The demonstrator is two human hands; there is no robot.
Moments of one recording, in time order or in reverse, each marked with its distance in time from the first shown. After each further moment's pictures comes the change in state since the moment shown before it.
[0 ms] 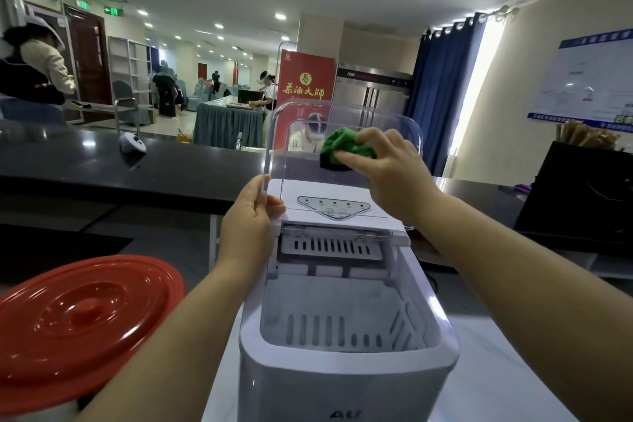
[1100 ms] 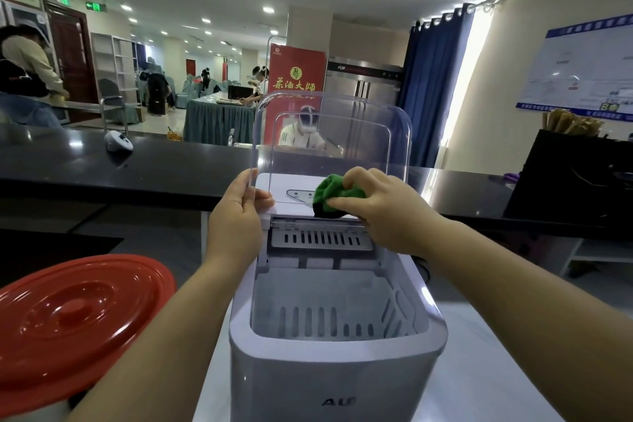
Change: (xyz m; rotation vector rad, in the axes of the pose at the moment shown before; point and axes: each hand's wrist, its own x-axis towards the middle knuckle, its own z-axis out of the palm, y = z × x) left_hand 0.000 -0.004 -0.001 0.053 -0.005 0.030; right_hand -0.040 -0.022 -0.014 0.077 -0.330 -0.089
